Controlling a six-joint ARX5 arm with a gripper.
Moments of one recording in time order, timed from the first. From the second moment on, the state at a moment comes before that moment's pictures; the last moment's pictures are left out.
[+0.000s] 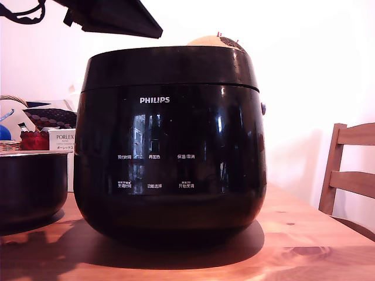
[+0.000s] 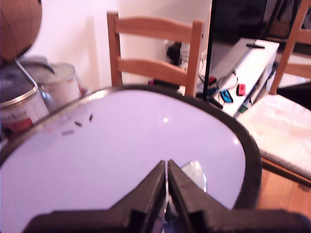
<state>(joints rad) -0.65 1.12 0.80 -0.03 0.33 0.11</state>
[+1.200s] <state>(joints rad) -0.66 1.15 0.81 -0.09 0.34 0.15</state>
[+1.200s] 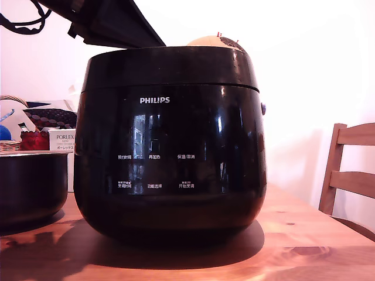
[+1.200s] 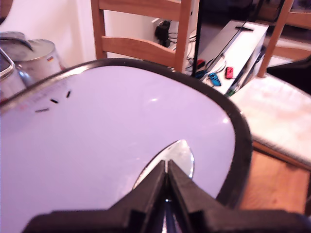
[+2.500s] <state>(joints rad) -0.66 1.19 0.86 -0.17 0.32 0.19</state>
